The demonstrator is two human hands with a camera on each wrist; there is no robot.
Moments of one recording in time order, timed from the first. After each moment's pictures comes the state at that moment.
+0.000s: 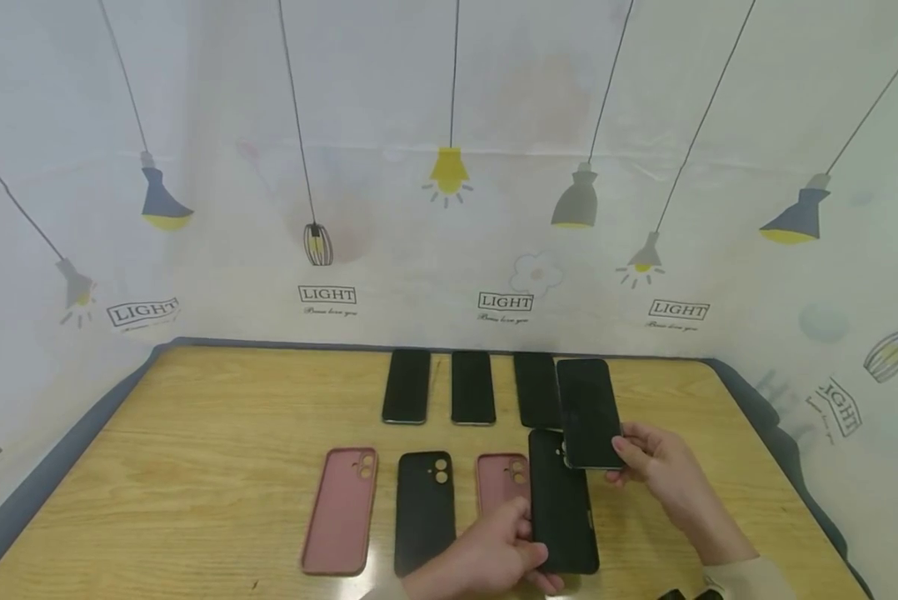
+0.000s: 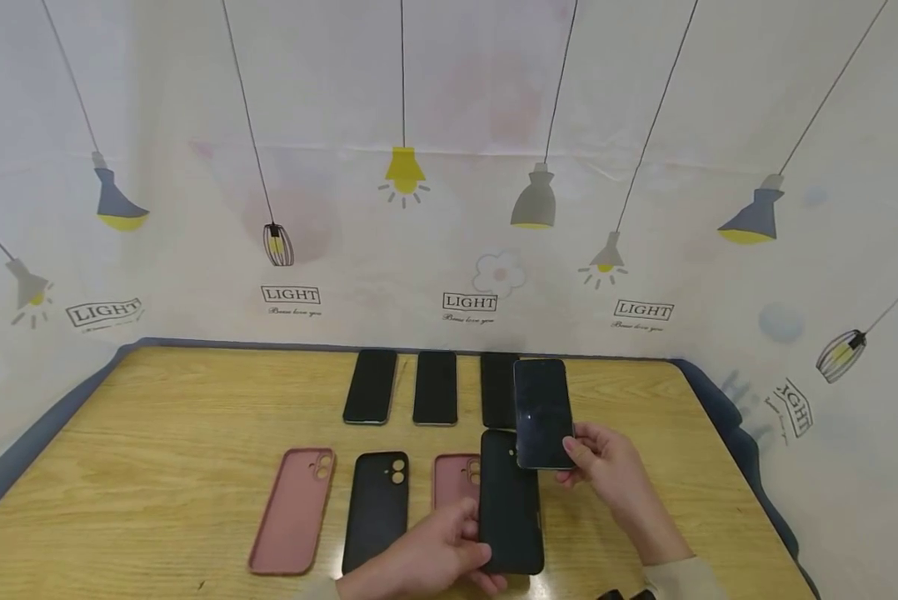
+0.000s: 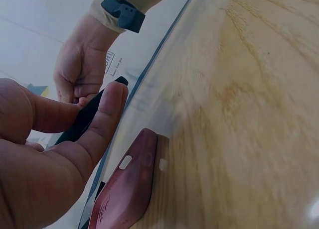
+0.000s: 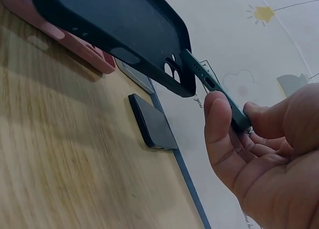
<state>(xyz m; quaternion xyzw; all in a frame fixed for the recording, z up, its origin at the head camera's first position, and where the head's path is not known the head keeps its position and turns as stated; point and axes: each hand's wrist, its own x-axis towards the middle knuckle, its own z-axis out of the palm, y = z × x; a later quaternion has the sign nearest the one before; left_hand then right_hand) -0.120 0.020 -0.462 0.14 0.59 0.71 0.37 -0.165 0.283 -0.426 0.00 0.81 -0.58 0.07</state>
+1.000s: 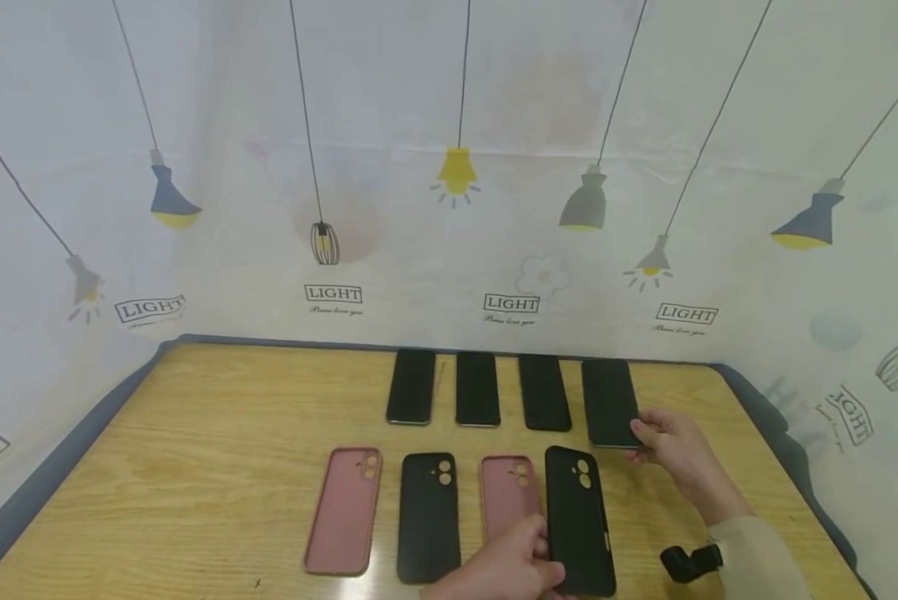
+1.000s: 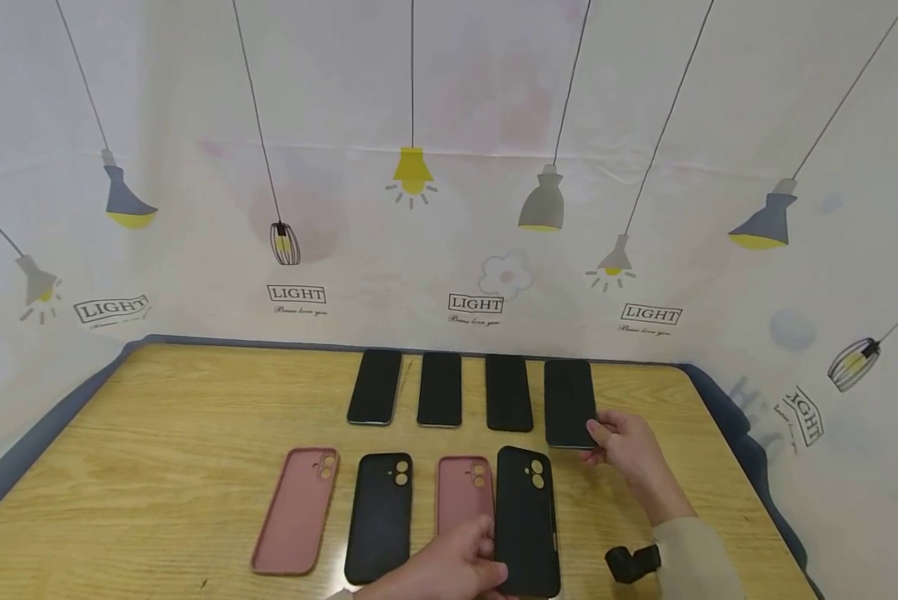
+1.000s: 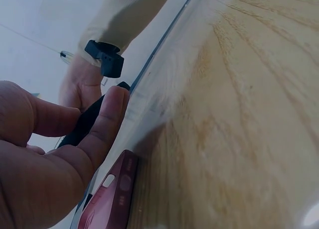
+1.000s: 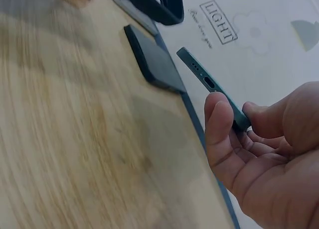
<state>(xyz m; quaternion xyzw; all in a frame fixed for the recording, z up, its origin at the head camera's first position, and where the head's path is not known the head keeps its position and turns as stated) -0.118 0.034 -0.474 0.11 0.62 0.68 0.38 -0.208 0.316 -0.442 0.03 0.84 -0.54 0.08</state>
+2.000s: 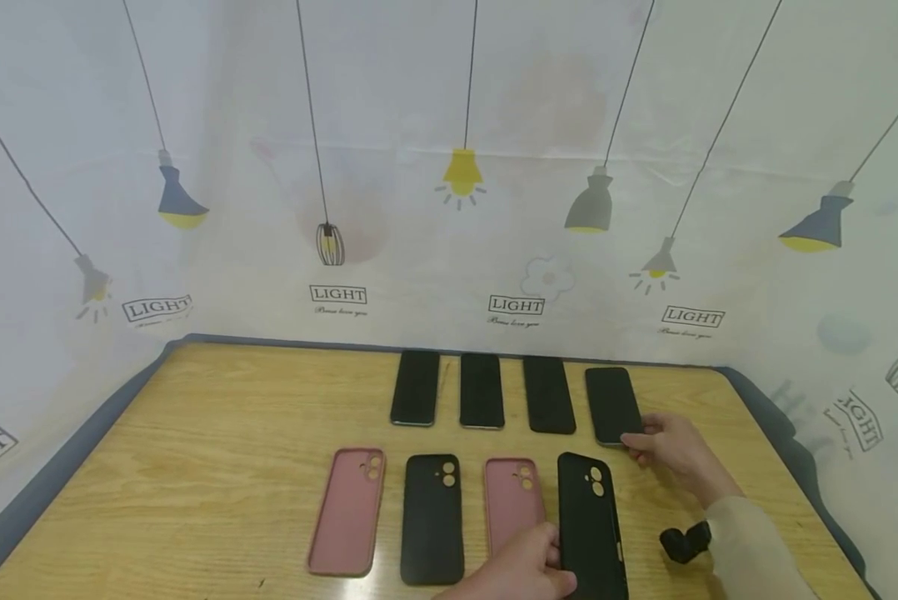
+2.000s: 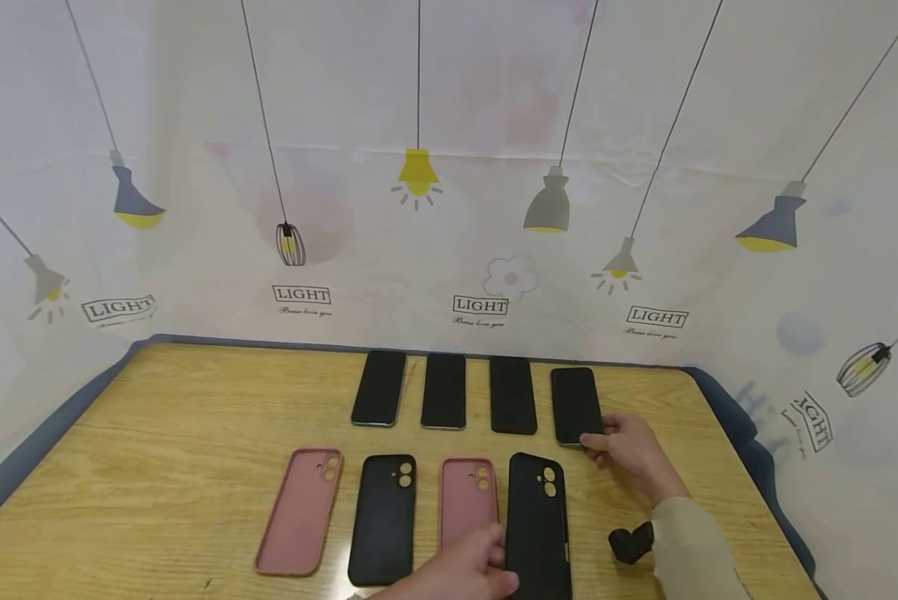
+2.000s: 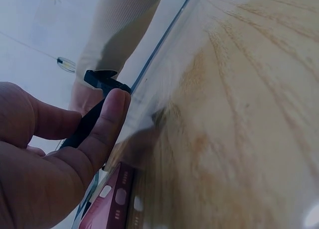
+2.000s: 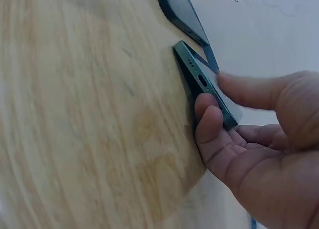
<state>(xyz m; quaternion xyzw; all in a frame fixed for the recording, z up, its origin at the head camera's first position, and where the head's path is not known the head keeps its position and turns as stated) -0.142 0.055 -0.551 0.15 0.67 0.62 0.37 -0.238 0.333 -0.465 0.05 0.89 -0.44 0.12</state>
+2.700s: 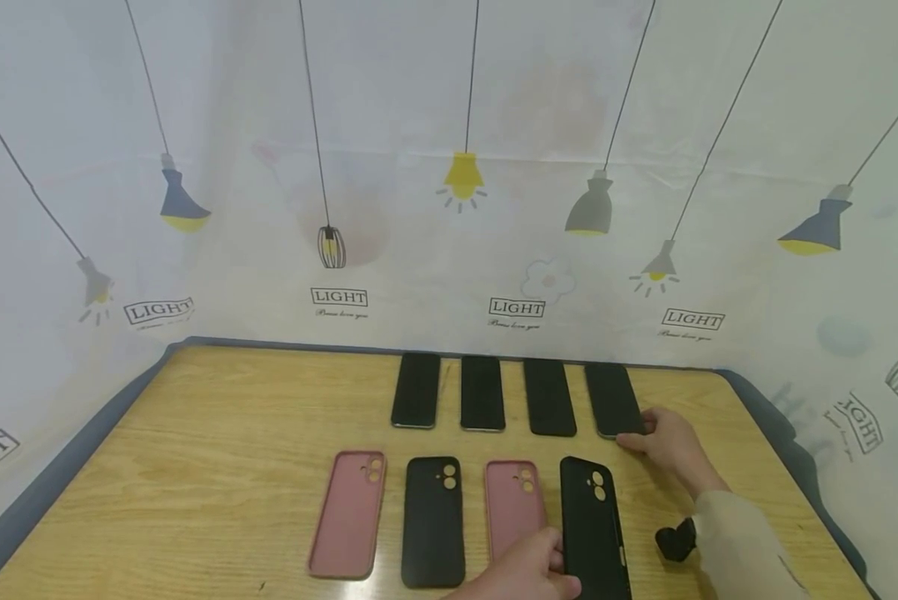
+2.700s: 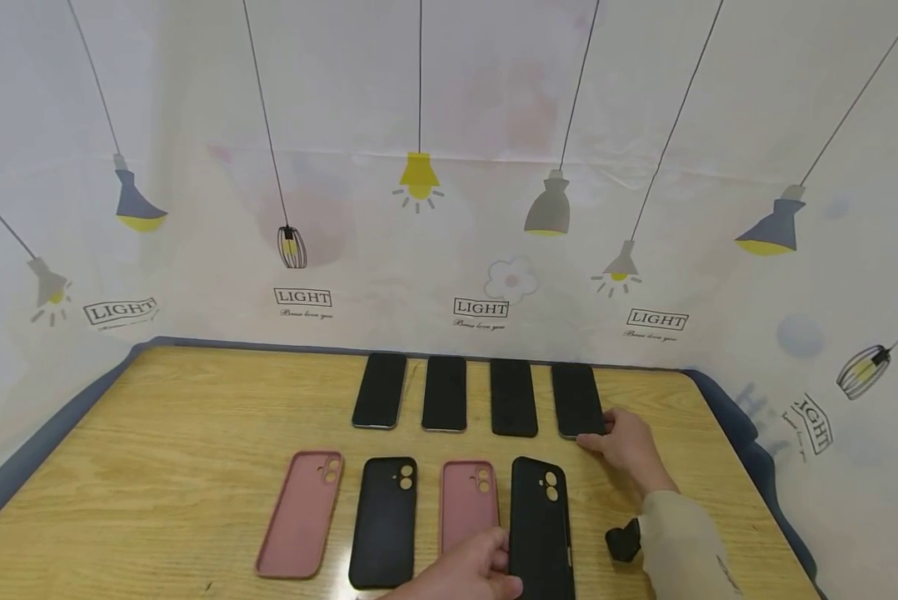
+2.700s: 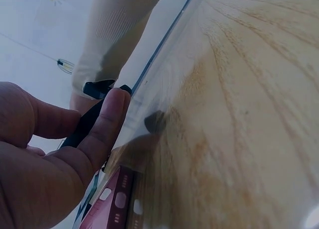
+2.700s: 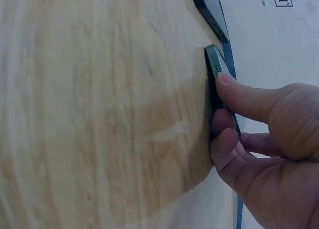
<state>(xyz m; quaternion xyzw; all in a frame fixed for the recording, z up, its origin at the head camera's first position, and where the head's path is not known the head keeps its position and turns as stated) -0.143 0.056 -0.553 0.16 0.67 0.63 0.37 -0.249 0.328 -0.467 0.06 0.95 -0.30 0.08</state>
